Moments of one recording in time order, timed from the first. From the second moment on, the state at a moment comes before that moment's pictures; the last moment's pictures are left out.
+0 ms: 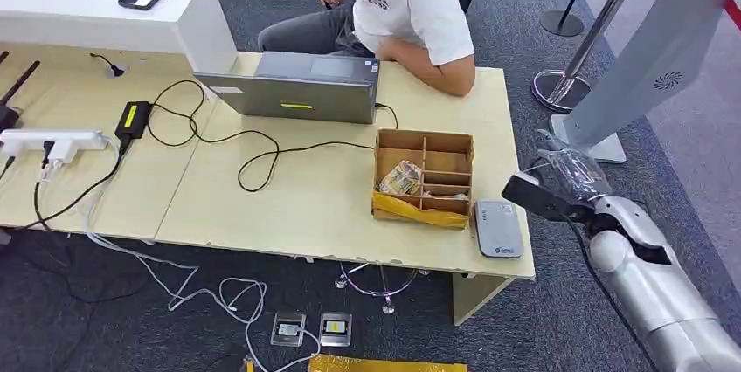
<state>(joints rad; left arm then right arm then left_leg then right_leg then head) -0.17 0.11 -1.05 -0.27 0.73 0.46 -0.25 -0.66 -0.48 0.52 -1.00 0.78 0.08 -0.15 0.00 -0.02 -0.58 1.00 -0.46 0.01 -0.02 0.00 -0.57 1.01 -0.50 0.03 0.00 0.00</state>
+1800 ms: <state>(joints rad) -0.19 0.11 -1.05 -0.27 0.69 0.45 -0.23 -0.42 -0.45 0.38 -1.09 0.83 0.09 -0.14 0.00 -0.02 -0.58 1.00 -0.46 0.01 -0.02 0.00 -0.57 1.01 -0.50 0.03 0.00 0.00</state>
